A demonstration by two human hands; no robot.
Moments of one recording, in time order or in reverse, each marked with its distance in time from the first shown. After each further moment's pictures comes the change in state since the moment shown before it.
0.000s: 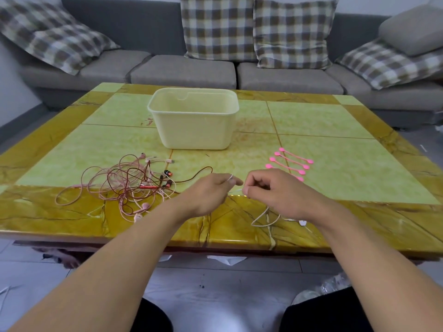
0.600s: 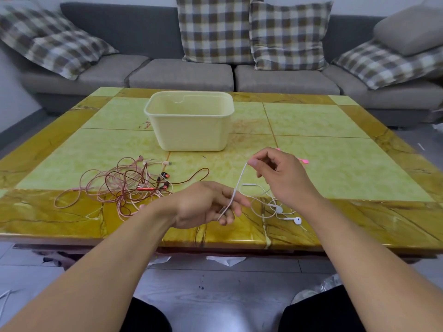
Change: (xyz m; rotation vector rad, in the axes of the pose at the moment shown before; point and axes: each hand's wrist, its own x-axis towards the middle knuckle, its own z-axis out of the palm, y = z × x) left_hand -0.017 0.009 -0.001 -0.611 -0.387 -0.158; right_hand 0.014 0.017 -0.005 0.153 0.475 -0.051
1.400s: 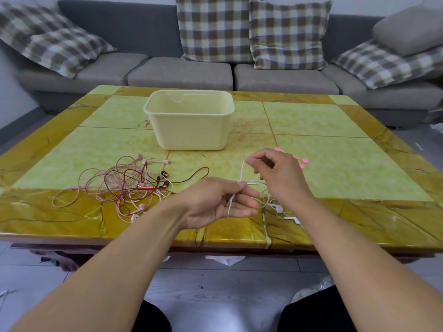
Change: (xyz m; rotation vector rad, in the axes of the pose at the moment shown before) left_hand -0.003 0.016 0.024 -0.254 0.108 0.015; right_hand 0.008 0.011 0.012 -0.031 0.093 0.013
